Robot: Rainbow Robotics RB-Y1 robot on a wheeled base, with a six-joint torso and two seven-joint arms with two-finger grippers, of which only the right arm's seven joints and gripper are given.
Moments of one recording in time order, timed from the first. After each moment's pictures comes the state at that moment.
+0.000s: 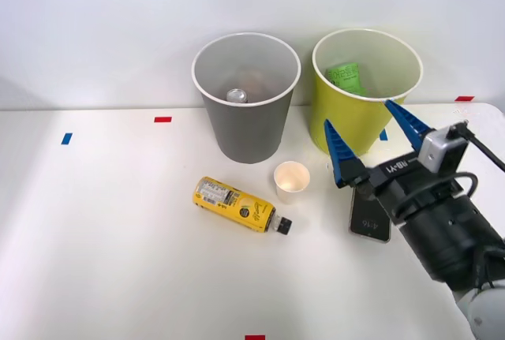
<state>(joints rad) 0.20 -0.65 0.37 -2.18 -1.34 -0.21 2.44</state>
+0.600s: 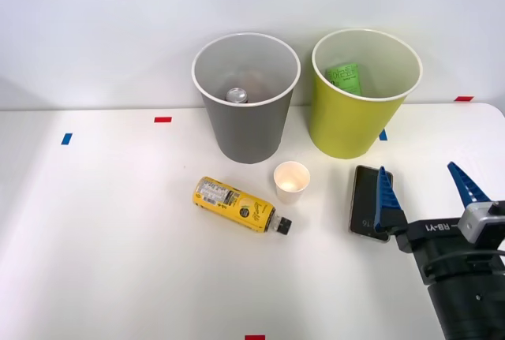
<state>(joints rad) 0.53 -0.47 0.32 -2.18 -1.12 -0.38 2.44</state>
